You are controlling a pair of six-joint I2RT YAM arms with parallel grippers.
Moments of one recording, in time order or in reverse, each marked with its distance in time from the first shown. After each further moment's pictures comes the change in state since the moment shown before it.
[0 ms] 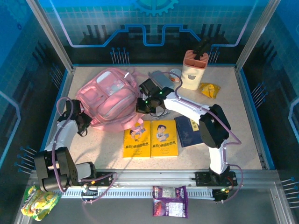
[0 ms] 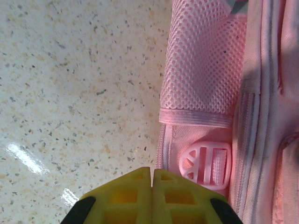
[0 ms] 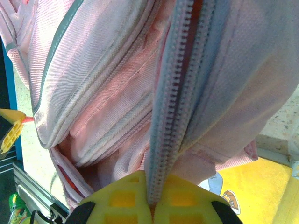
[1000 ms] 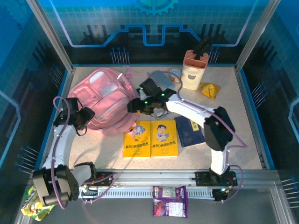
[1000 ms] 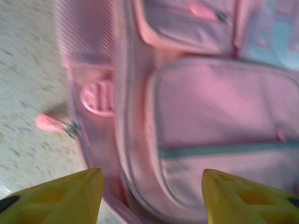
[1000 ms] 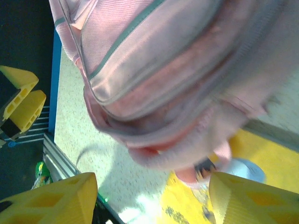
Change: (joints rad) left arm -0.063 -0.187 0.047 -0.073 0.137 -0.004; right arm 0.002 -0.111 -0.099 0.095 -0.114 -0.070
